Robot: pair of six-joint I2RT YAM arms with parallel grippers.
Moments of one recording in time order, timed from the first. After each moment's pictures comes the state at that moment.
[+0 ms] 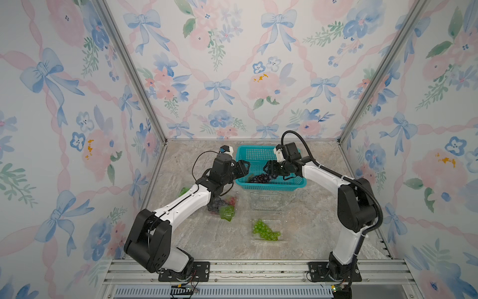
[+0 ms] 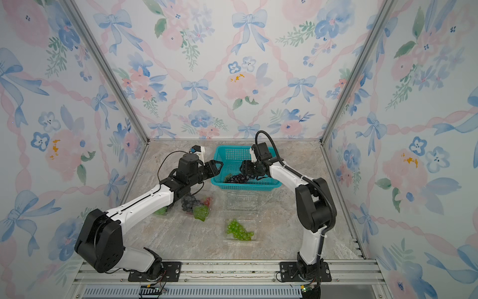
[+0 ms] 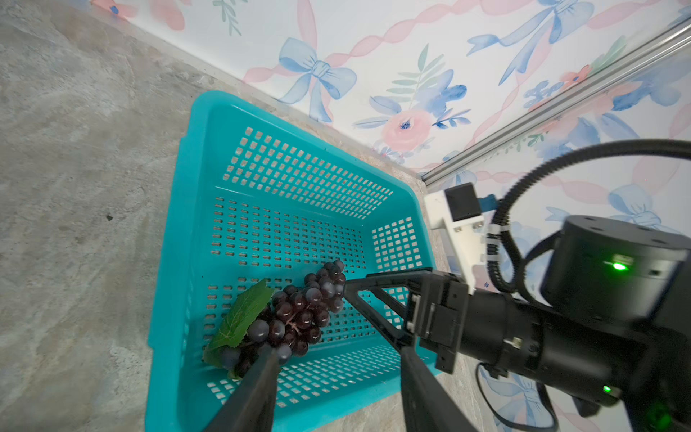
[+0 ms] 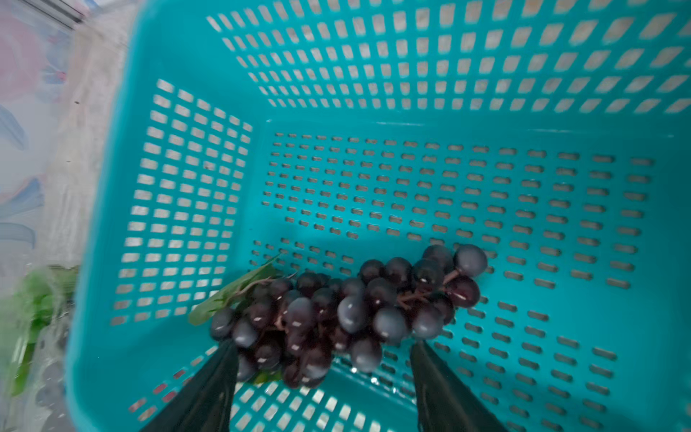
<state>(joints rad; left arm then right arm) -0.52 1.46 1.00 0.03 0.09 -0.76 0.43 2.09 1.60 -0.42 -0.22 0.41</state>
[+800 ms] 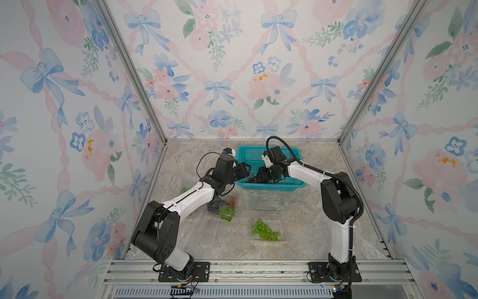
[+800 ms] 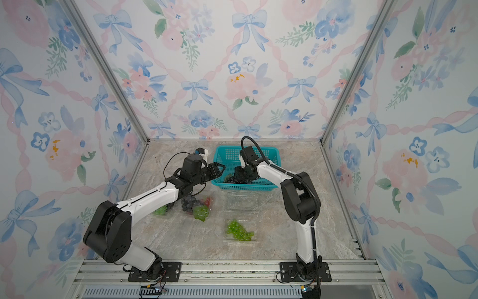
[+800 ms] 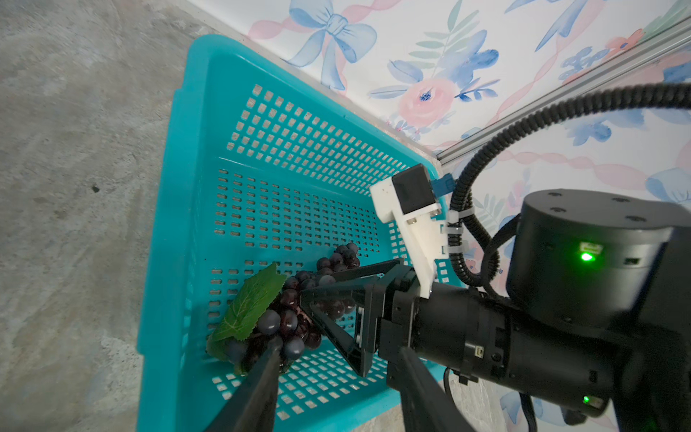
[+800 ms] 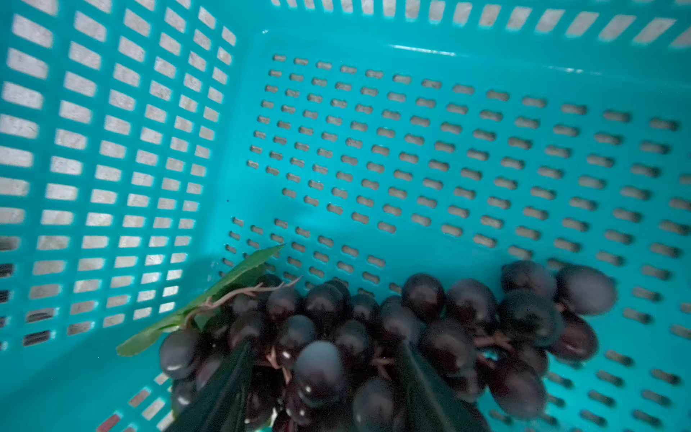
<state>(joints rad) -0.51 1.54 1.01 0.03 0.14 -0.76 0.51 2.22 1.70 -0.53 -0.14 0.32</state>
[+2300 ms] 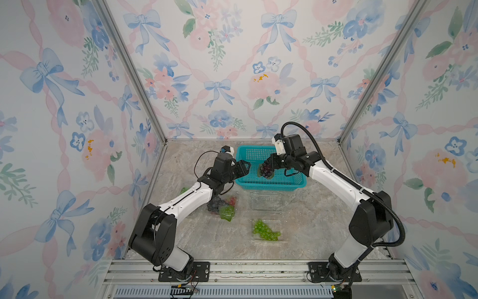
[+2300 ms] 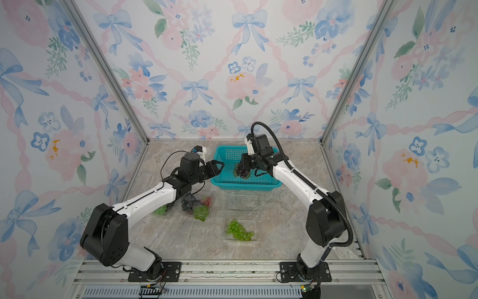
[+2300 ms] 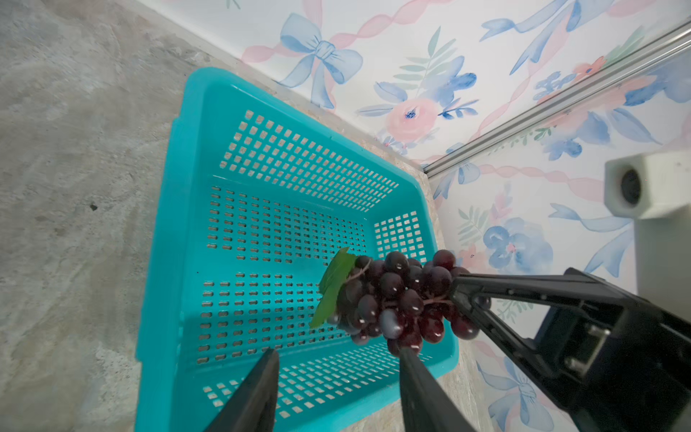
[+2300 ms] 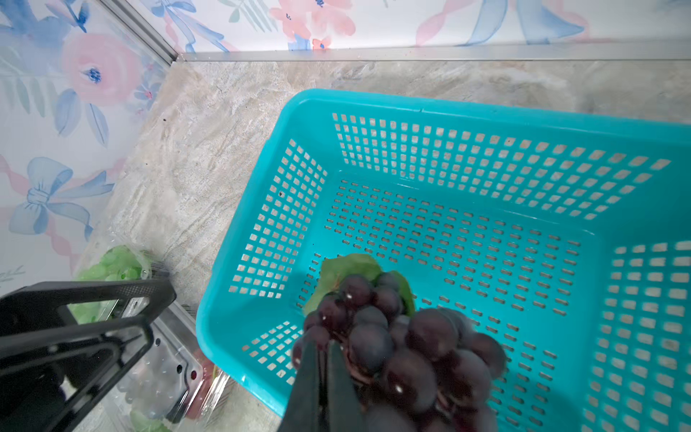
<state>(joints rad) -0.50 1.50 1.01 0.05 0.14 -0.78 0.50 1.85 1.65 -0.53 -0.14 0.32</state>
